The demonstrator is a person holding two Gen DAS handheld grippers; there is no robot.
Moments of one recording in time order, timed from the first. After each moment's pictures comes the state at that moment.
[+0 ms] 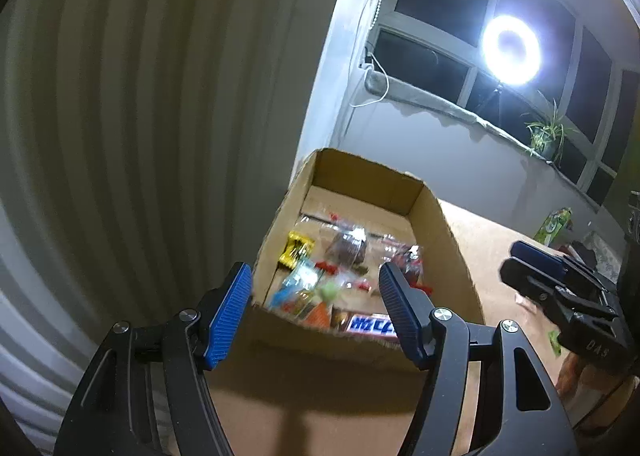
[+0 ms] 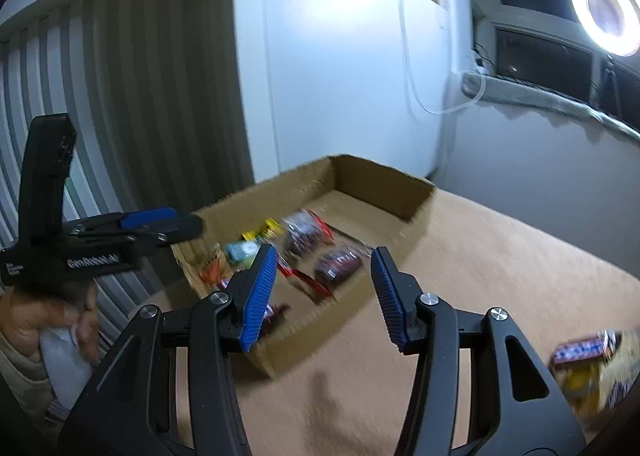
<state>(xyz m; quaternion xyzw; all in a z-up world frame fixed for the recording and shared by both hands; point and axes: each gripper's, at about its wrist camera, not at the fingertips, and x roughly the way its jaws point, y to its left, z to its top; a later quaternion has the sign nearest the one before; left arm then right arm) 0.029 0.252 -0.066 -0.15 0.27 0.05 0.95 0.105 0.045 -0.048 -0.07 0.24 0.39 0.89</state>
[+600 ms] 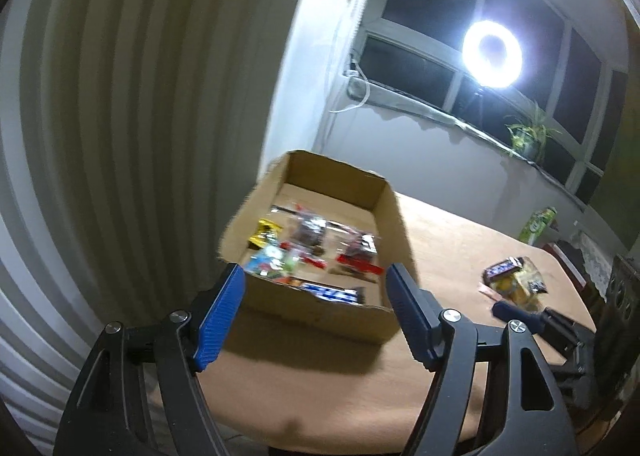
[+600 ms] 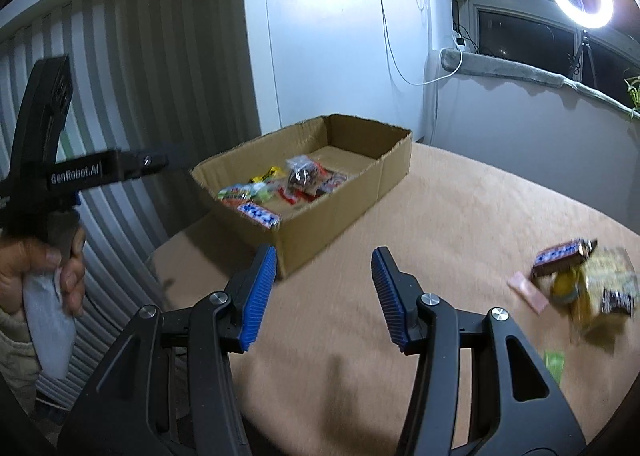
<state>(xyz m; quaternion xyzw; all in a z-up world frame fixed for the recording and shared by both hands) 0.004 0.212 -0.045 -0.14 0.26 0.03 0.95 0.043 -0.013 -0.068 -0.06 0.26 0.37 0.89</state>
